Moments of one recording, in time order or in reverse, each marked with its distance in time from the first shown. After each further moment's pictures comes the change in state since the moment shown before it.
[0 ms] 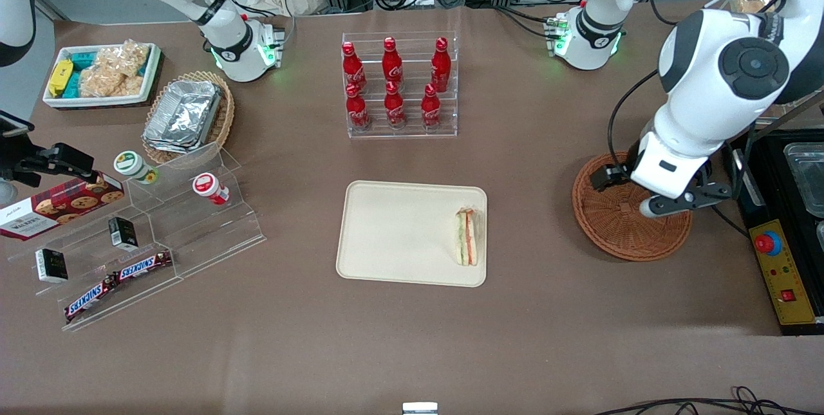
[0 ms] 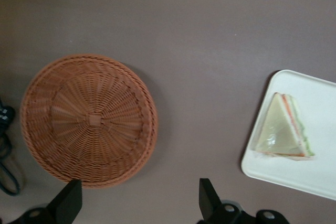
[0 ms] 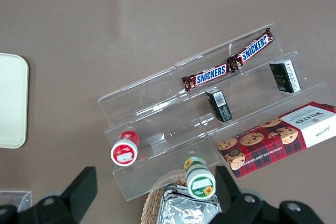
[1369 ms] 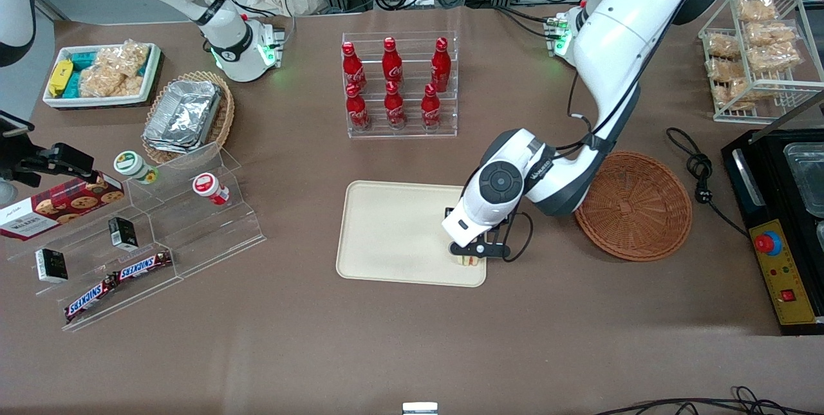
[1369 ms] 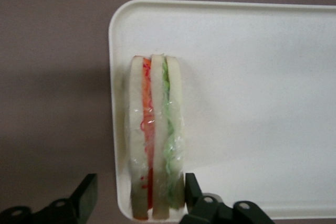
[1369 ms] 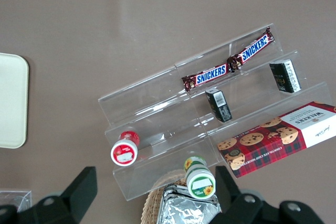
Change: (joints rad) arm -0.403 0.627 -0.017 0.295 0.168 0.200 -0.205
